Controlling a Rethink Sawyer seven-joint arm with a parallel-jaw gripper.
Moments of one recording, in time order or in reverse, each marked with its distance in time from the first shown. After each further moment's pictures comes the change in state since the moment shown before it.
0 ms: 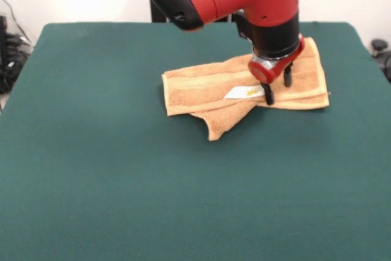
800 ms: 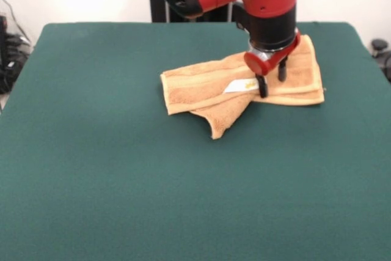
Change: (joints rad) arm 0.059 -0.053 -0.093 0.048 0.043 -0.066 0.009
